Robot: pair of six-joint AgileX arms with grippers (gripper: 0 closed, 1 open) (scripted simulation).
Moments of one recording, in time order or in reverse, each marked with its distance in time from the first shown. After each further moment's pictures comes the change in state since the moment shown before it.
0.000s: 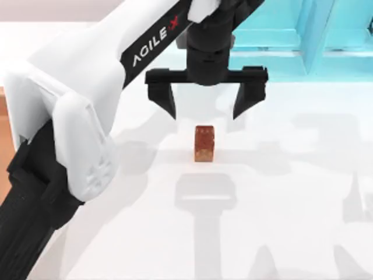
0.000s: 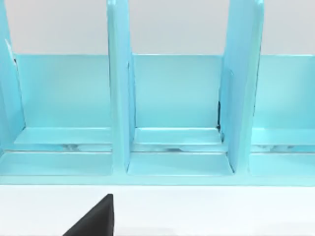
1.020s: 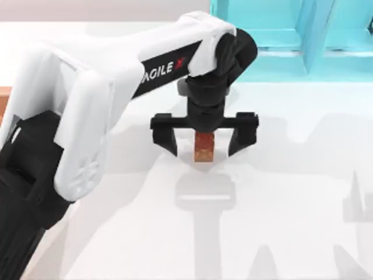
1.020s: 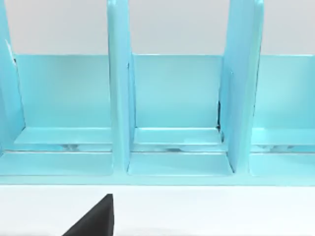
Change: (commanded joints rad) left arm 0.002 -0.079 -0.548 0.470 -0.001 0.002; right arm 0.000 0.000 0.000 0.000 0.000 0.000
